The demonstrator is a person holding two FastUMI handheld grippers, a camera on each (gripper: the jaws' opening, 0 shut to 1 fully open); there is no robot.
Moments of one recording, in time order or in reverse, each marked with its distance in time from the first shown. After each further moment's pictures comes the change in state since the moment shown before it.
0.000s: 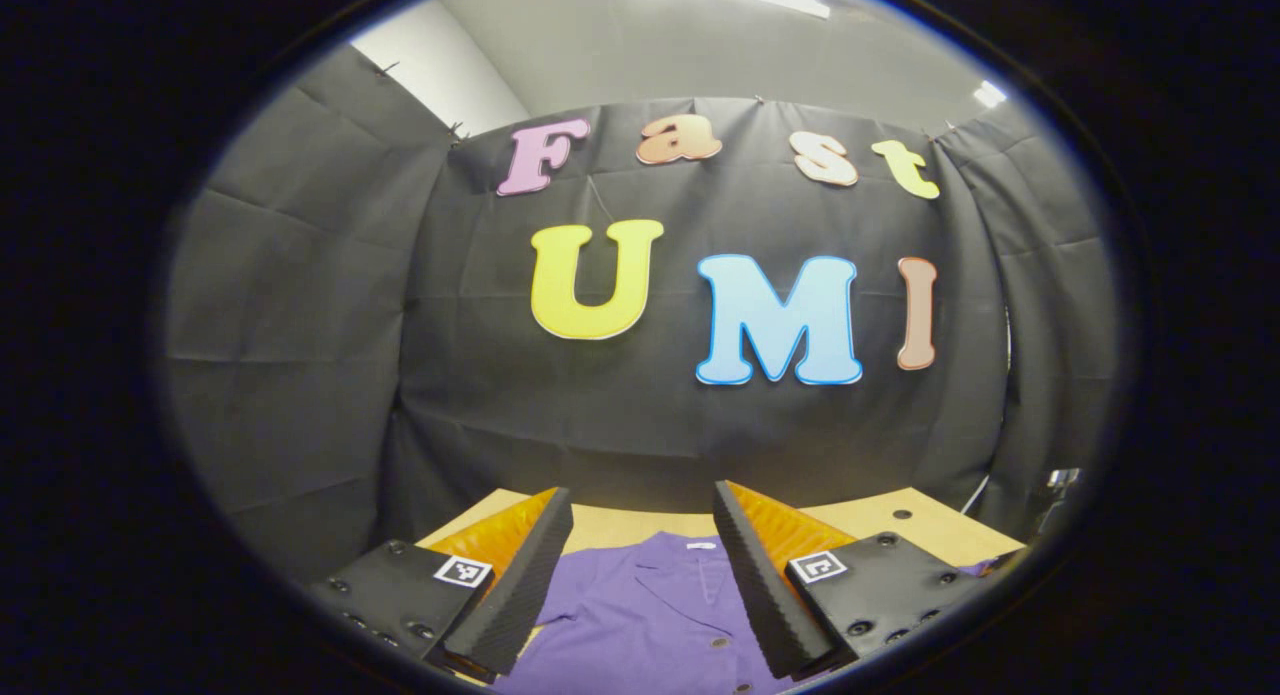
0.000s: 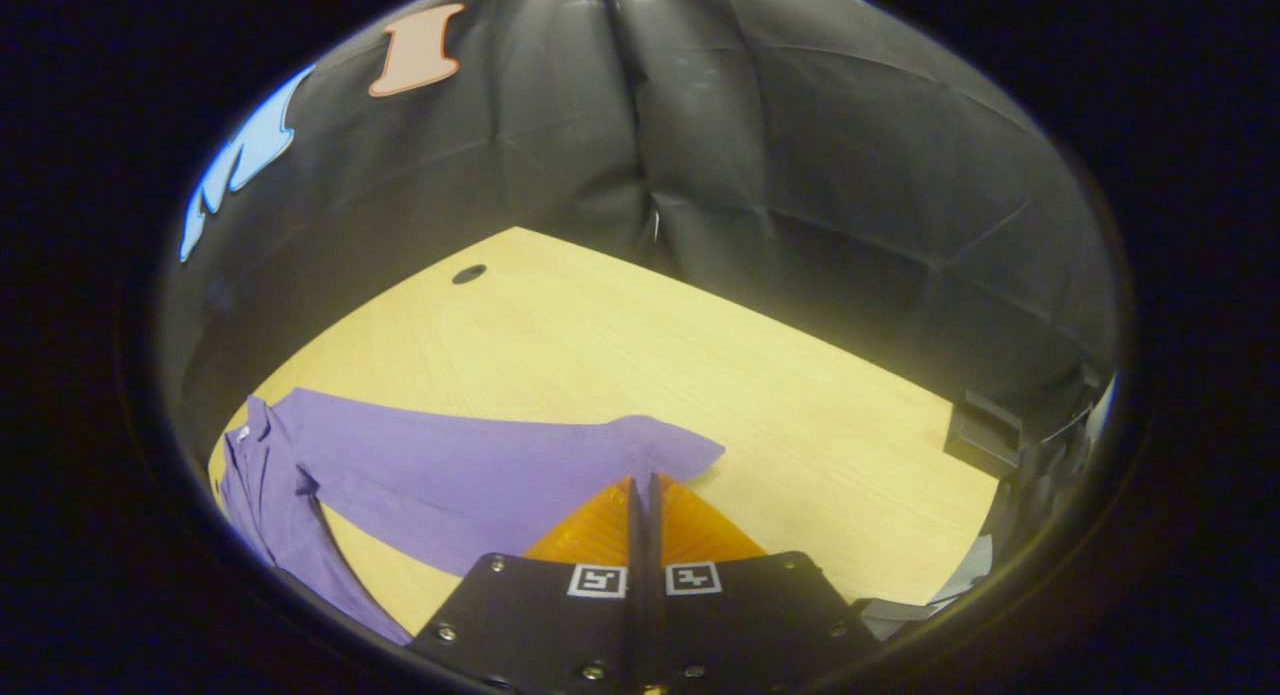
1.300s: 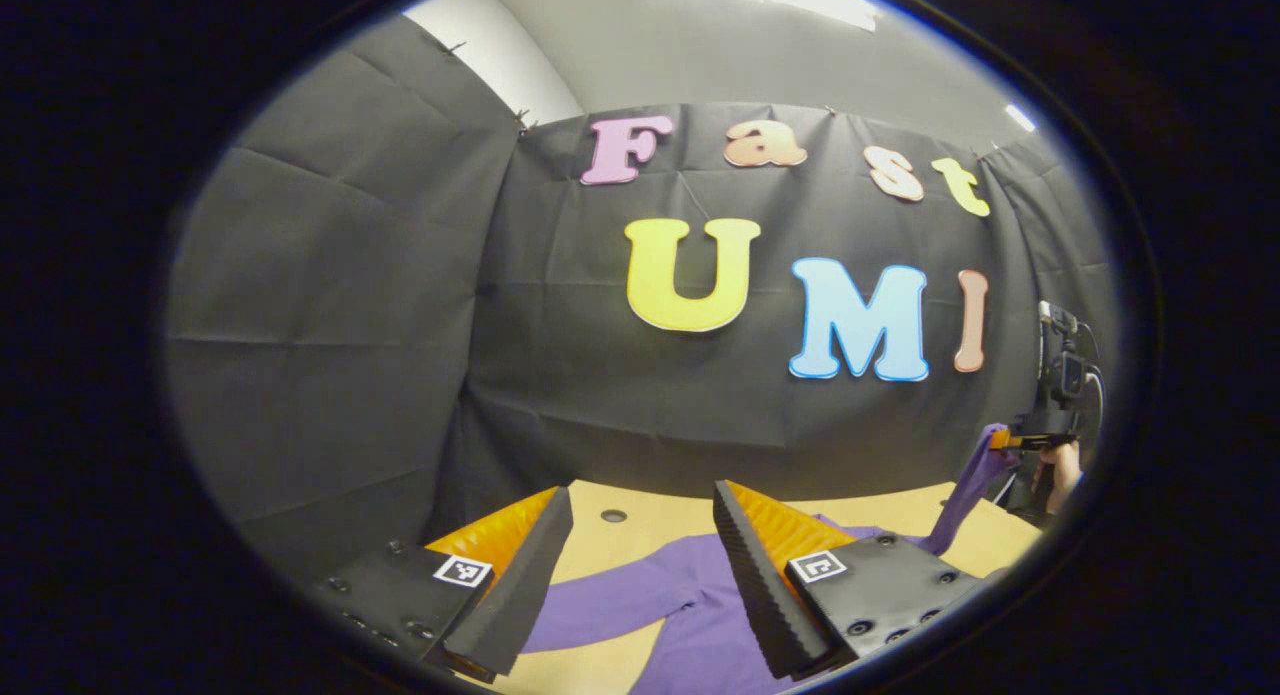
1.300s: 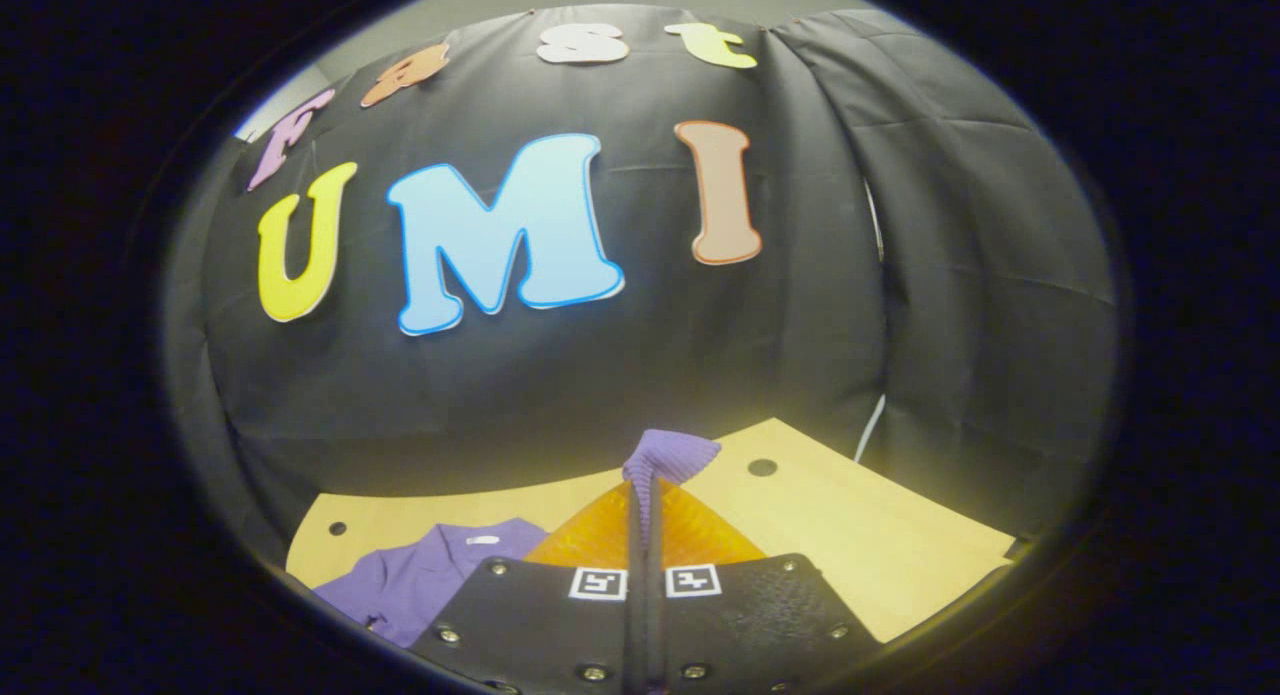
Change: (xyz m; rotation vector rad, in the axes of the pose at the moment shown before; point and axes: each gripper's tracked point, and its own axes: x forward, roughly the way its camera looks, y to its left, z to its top) left arm -0.046 0.194 -0.009 -0.049 0.005 0.116; right arm -0.191 0.326 0.141 -0.226 -0.412 0.441
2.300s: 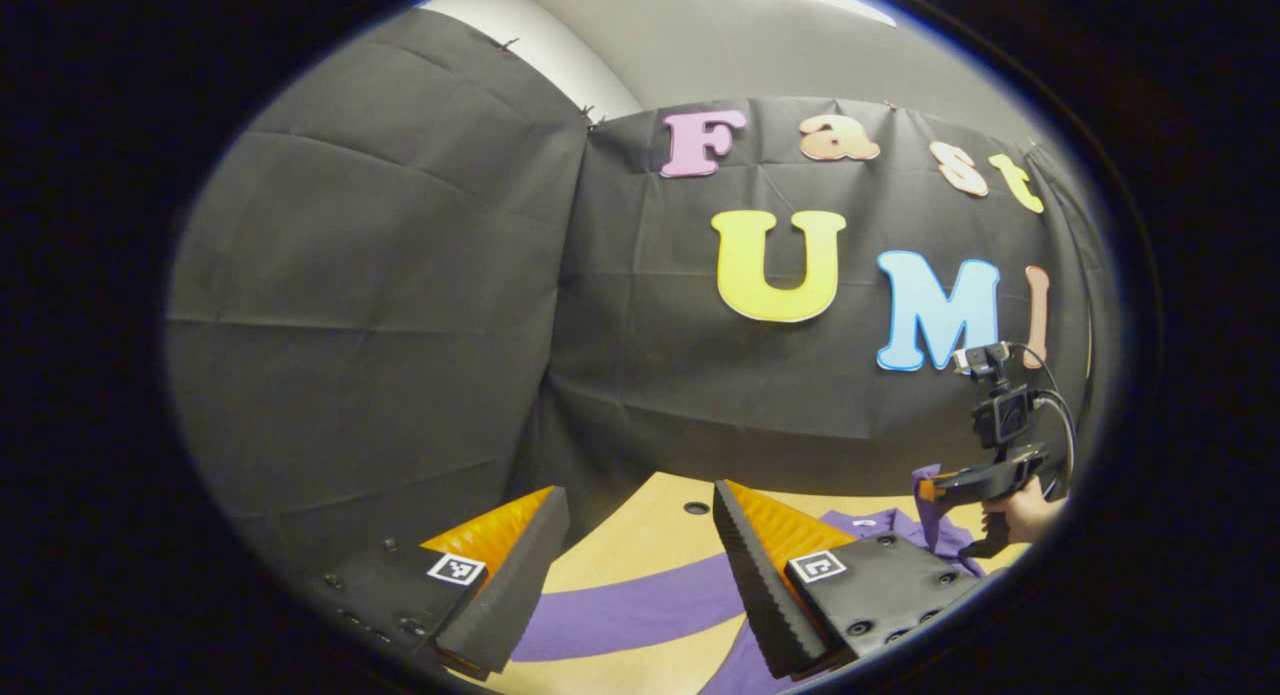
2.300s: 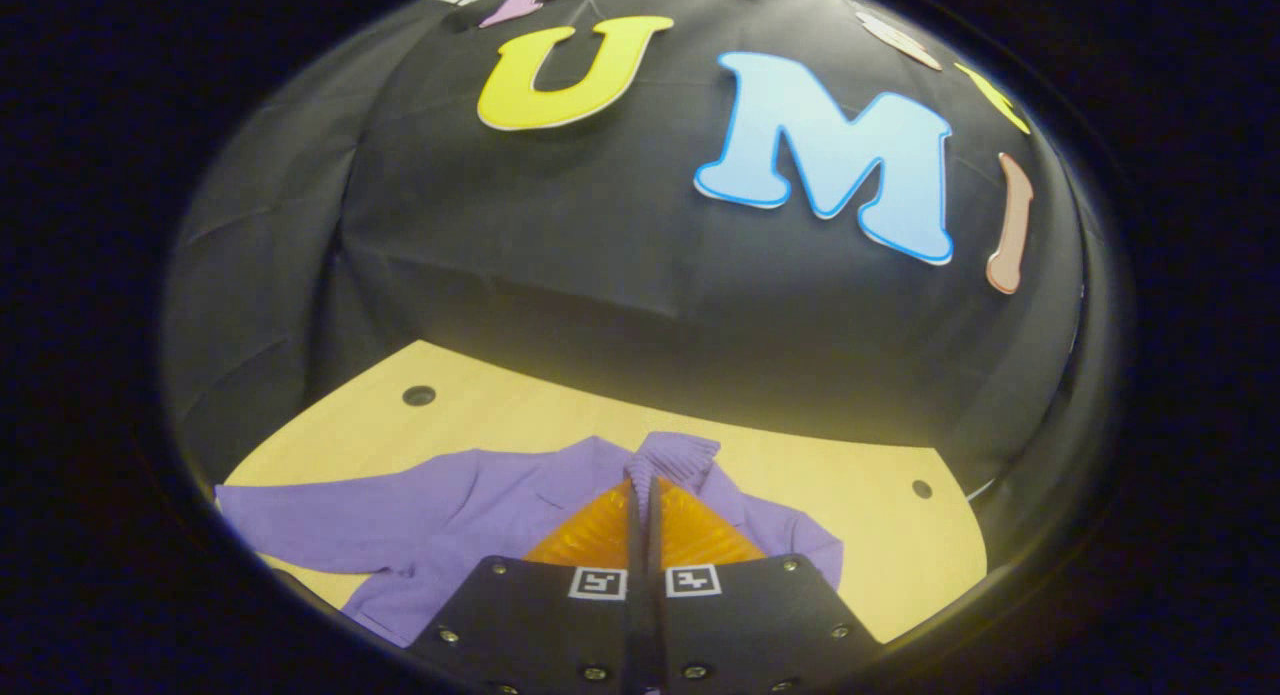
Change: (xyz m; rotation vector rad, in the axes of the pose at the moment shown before) left arm -0.012 0.099 -0.022 -0.010 0.012 0.213; right arm 0.029 0.227 -0.144 -0.455 0.219 0.340
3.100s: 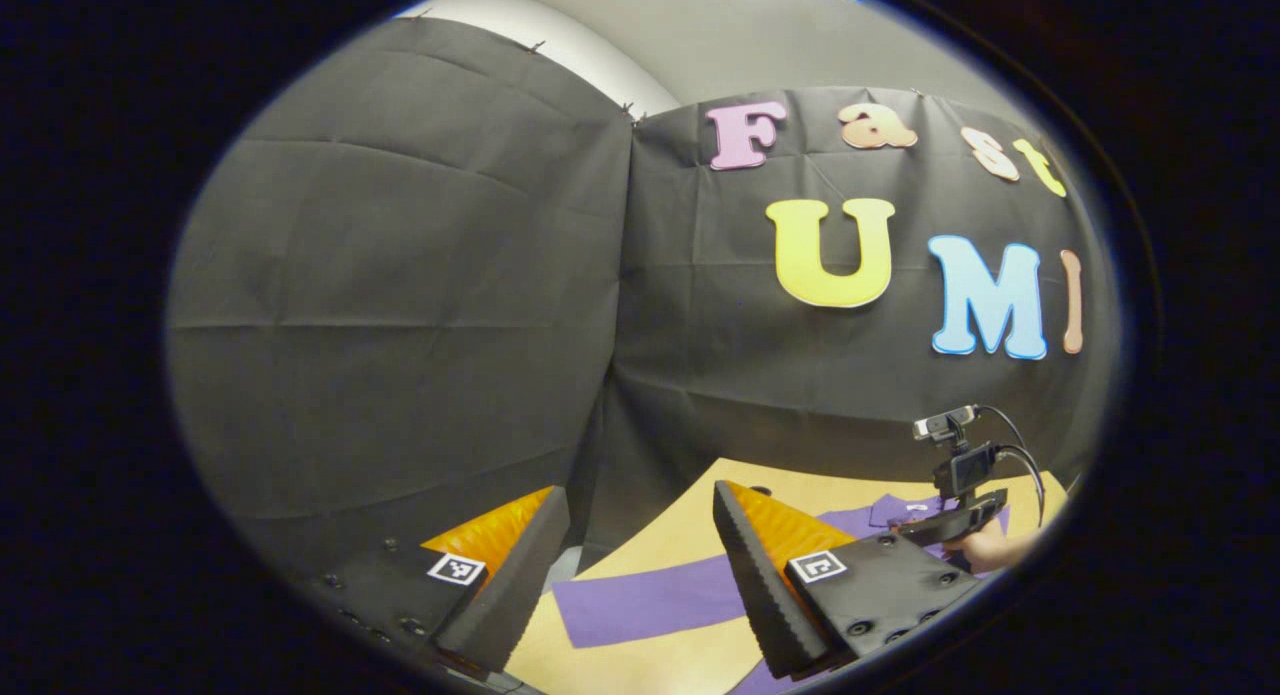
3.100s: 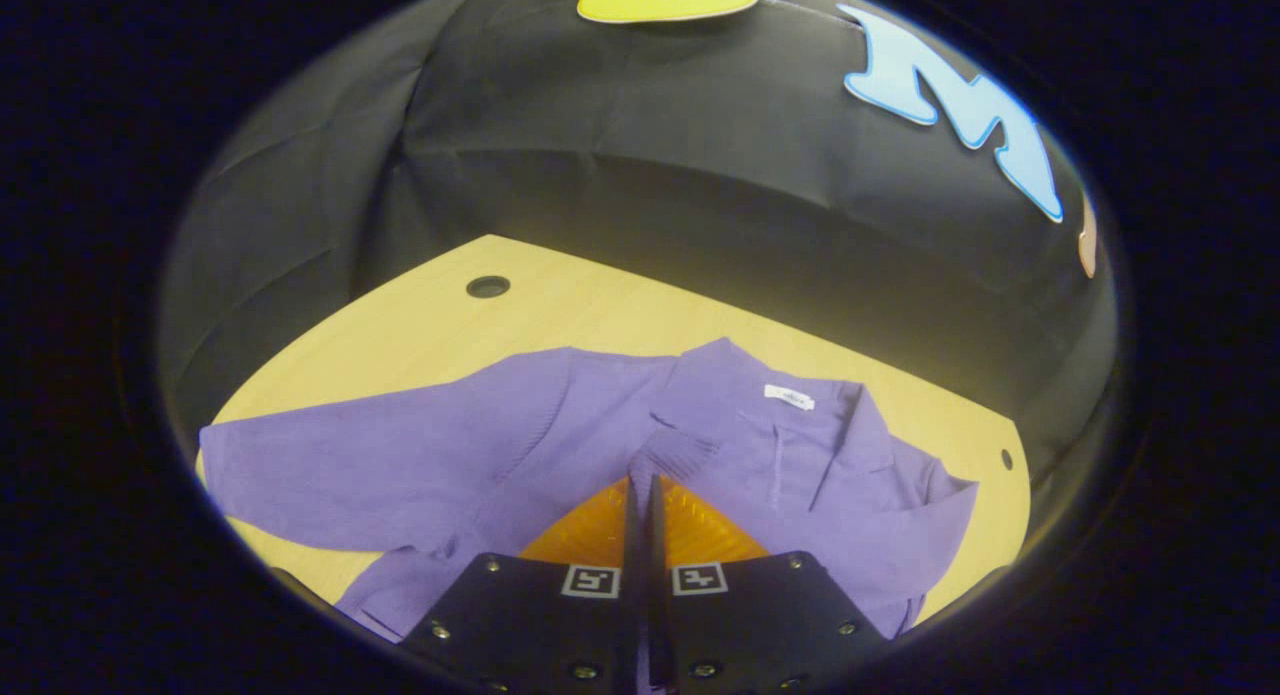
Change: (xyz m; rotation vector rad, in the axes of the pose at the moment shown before) left arm -0.034 0.043 -0.005 0.026 0.025 0.156; right arm 0.052 0.098 -0.089 -0.073 0.207 0.154
